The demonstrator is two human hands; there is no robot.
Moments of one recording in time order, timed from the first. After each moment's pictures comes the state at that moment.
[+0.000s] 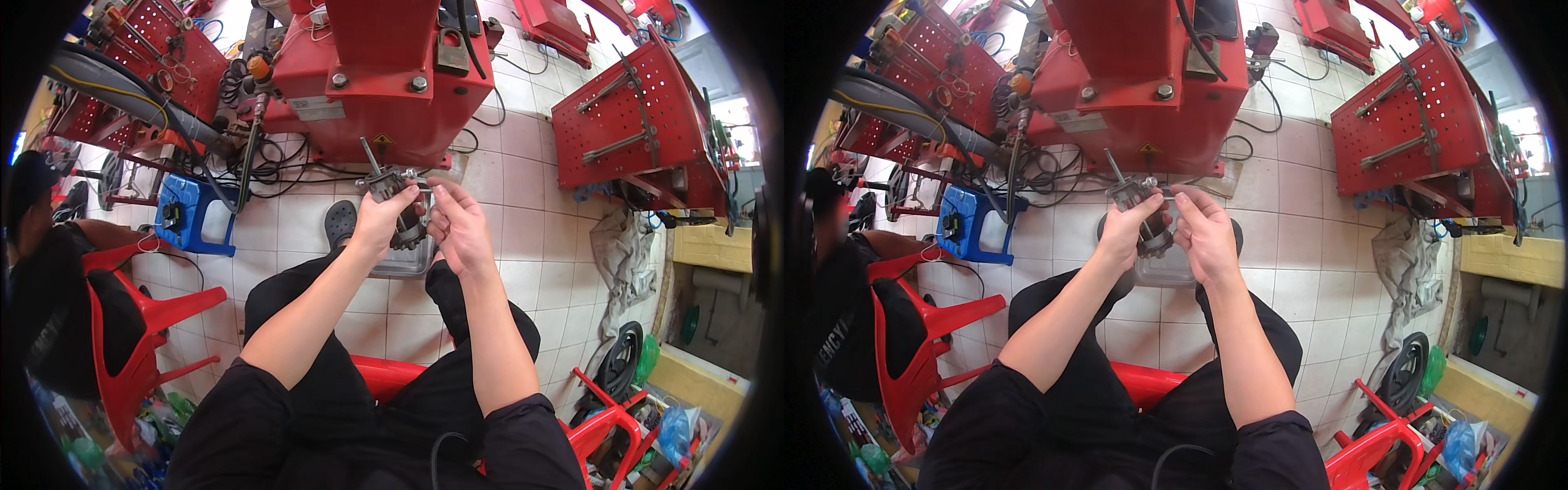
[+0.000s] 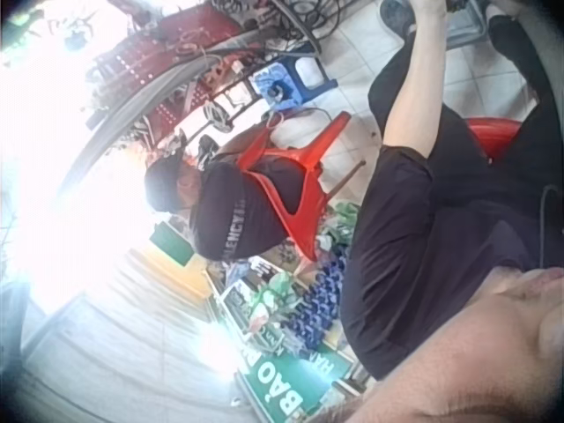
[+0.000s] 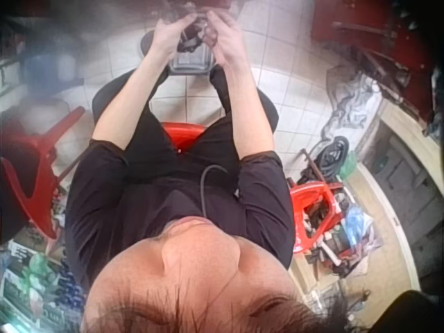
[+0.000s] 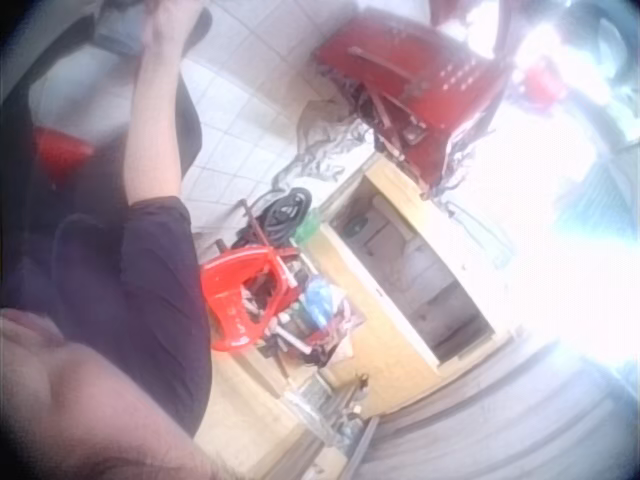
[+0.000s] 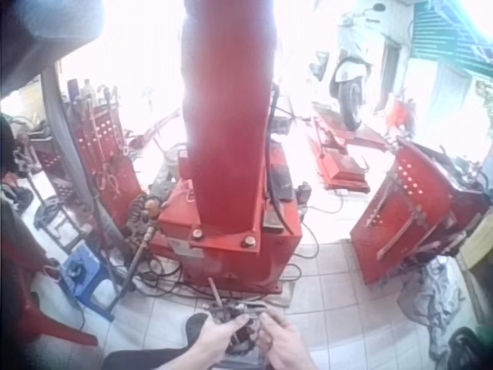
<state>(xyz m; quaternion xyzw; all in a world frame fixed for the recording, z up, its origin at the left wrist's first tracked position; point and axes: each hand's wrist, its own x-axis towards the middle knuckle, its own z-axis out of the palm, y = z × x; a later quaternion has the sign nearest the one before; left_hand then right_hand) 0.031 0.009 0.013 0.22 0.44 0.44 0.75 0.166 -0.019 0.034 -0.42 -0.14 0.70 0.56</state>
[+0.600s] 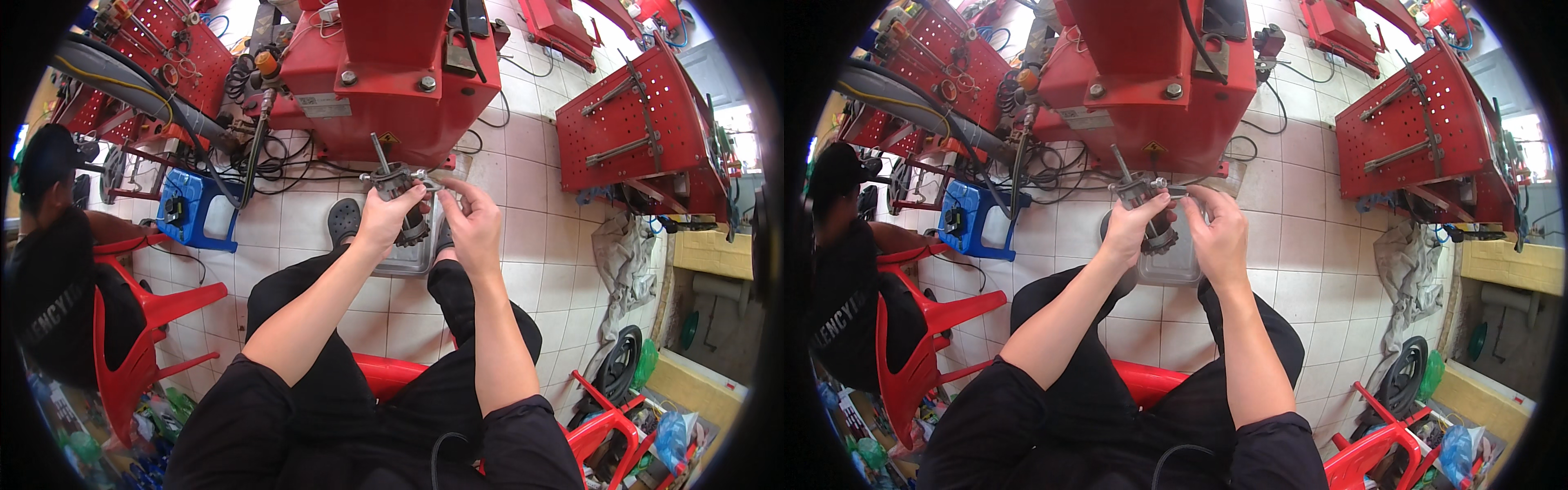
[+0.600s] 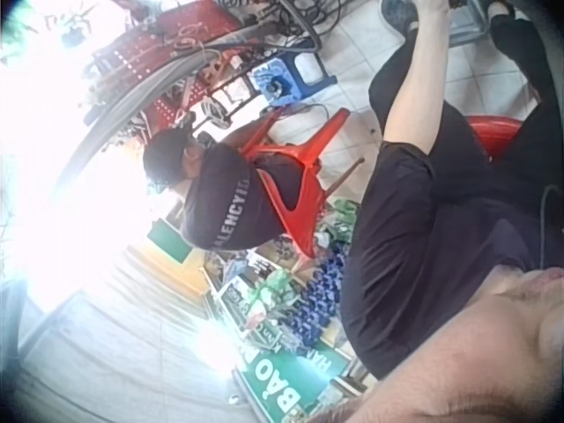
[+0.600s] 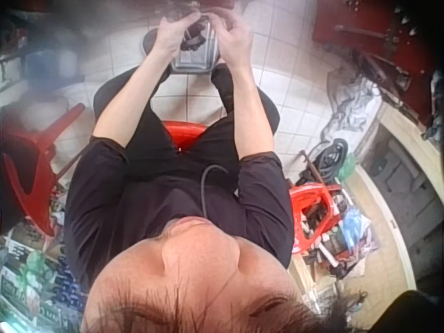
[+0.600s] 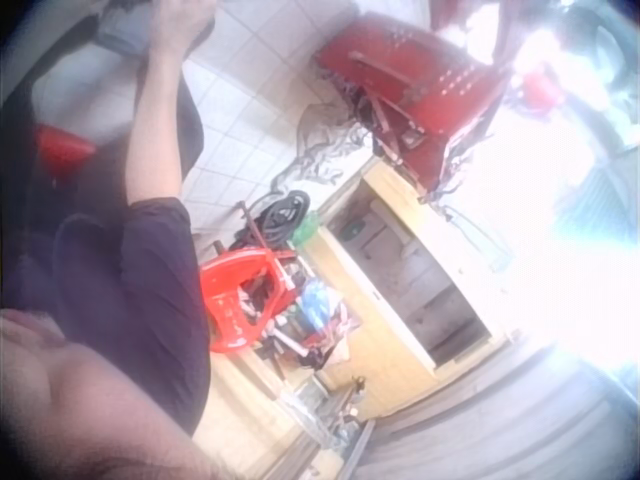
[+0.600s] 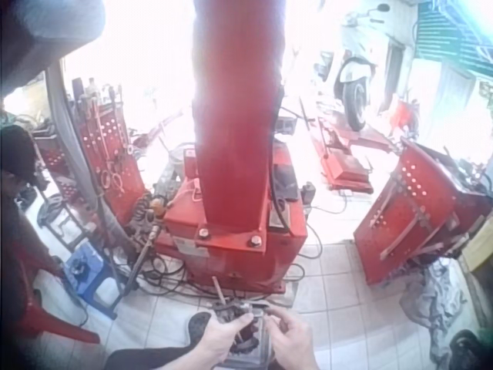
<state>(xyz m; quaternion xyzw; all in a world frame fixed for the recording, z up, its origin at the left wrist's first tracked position) 0.030 0.010 0.009 0.26 0.43 0.46 0.73 0.166 -0.020 0.049 -0.66 -0.52 0.31 0.44</state>
